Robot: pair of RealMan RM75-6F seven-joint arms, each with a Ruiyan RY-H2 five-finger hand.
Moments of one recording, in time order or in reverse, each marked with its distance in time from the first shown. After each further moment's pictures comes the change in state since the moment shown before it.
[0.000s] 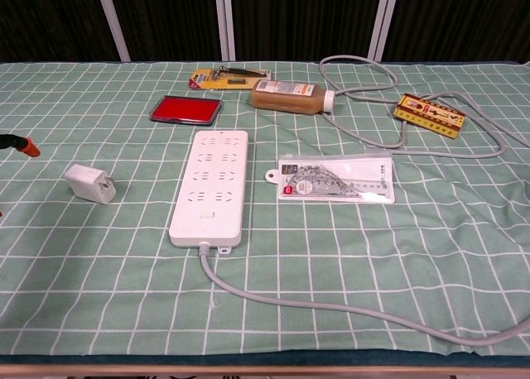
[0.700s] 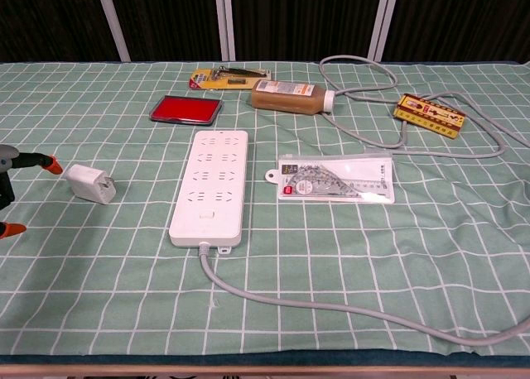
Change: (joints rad) left arm -0.045 -0.078 -0.011 0.053 -0.068 -0.035 0.045; right arm 0.000 0.000 0.000 -0.001 0.003 -0.001 -0.002
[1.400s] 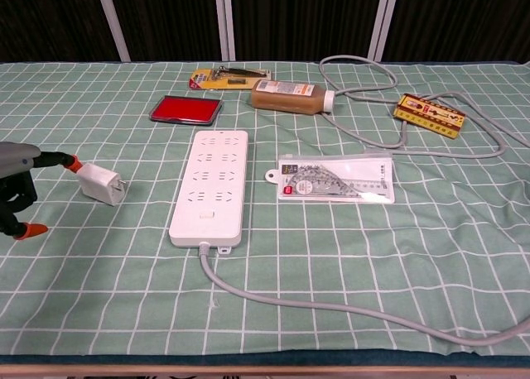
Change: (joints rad) left arm -0.013 -0.014 0.002 -0.051 0.037 0.021 0.006; right arm -0.001 -0.001 -0.001 0.002 -0.006 0.004 -0.001
